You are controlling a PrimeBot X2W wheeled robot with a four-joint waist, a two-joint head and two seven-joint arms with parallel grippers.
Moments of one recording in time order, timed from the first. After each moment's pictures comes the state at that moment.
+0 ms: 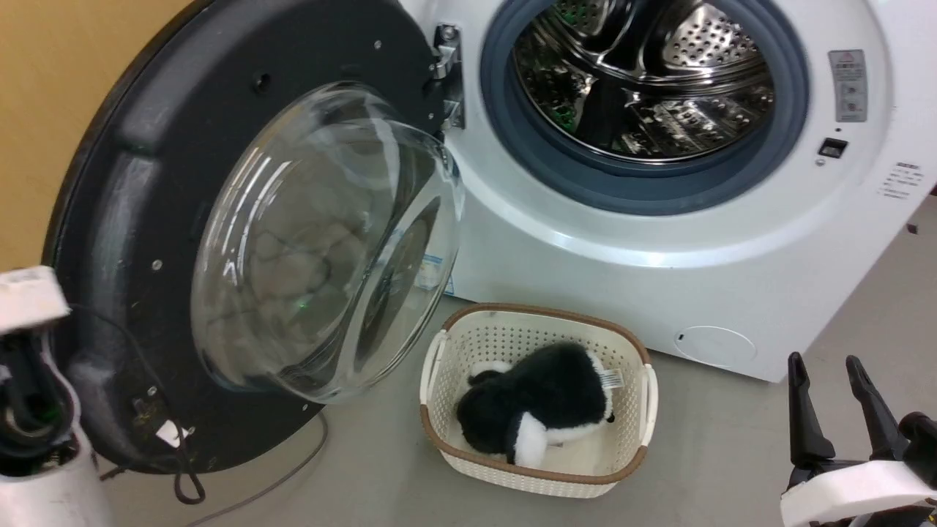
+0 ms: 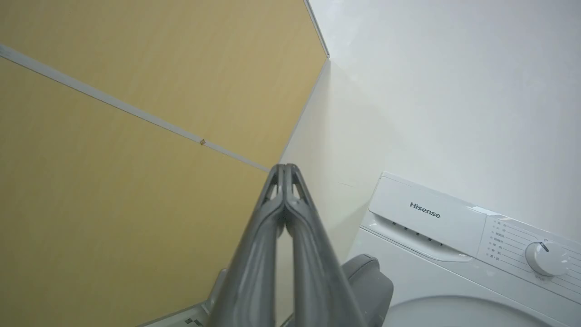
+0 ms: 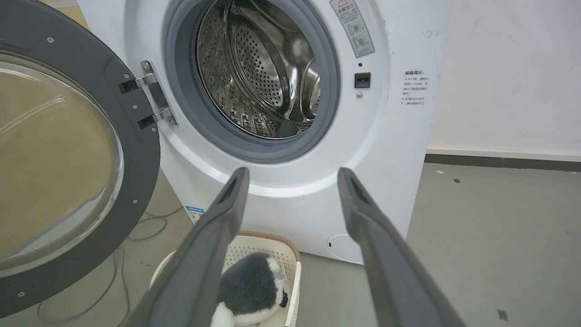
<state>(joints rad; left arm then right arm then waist) -0.39 0.11 0.37 -0.21 -0.49 0.00 -0.08 0.00 -0.05 -0.16 0.08 0.18 0.13 -0.14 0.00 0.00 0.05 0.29</state>
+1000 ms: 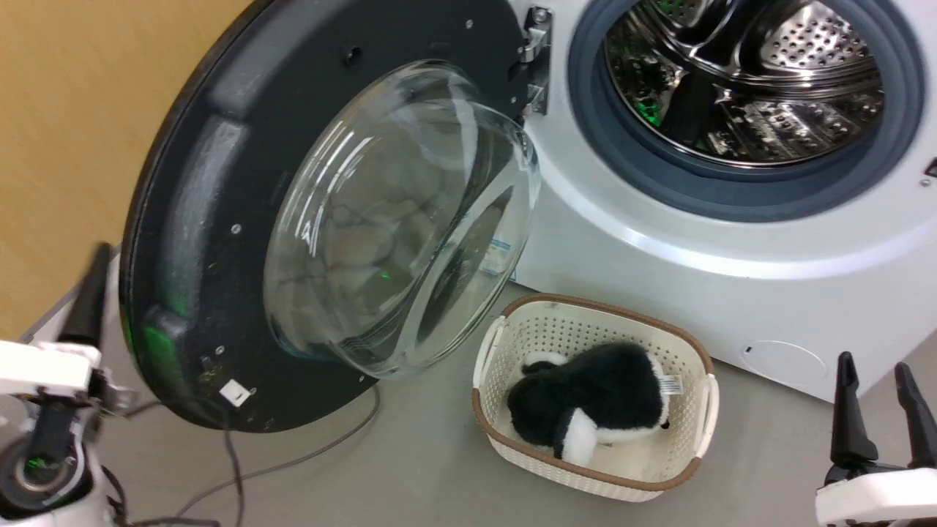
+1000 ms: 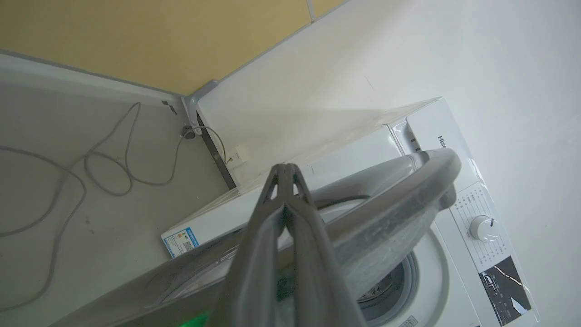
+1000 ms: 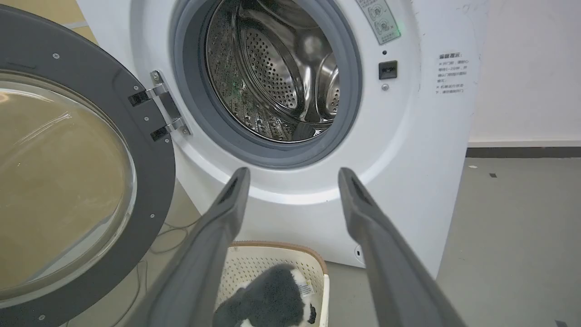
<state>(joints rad) -0.34 0.10 0.47 0.11 -1.10 -0.09 0.41 -0.01 -0.05 -0.24 0.12 0.25 0.13 -0.20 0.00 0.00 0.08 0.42</state>
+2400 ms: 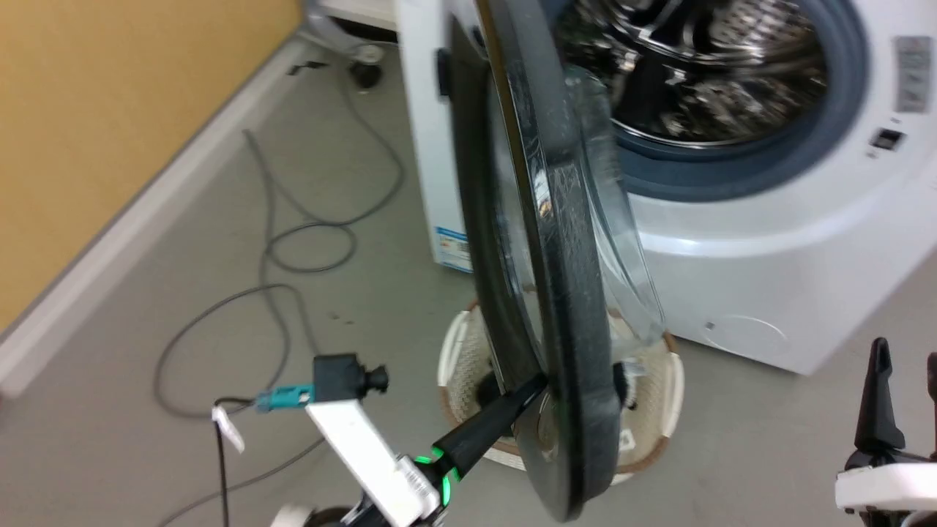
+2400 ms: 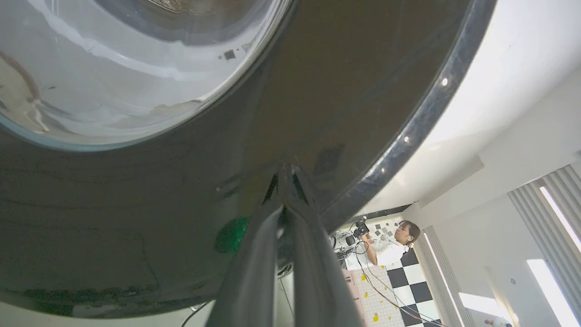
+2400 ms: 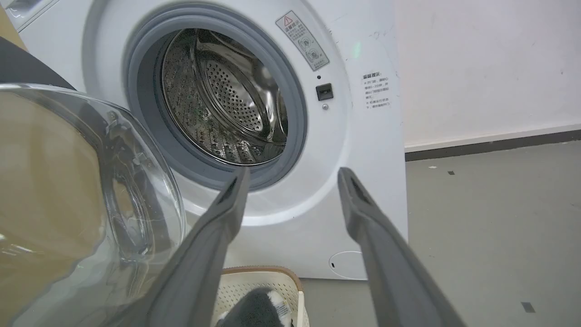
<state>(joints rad) -0.07 0.05 -0.33 -0.14 -1.50 -0.13 0.53 -0.04 -0.05 -0.29 0.14 0.30 0.13 -0.26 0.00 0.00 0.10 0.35</state>
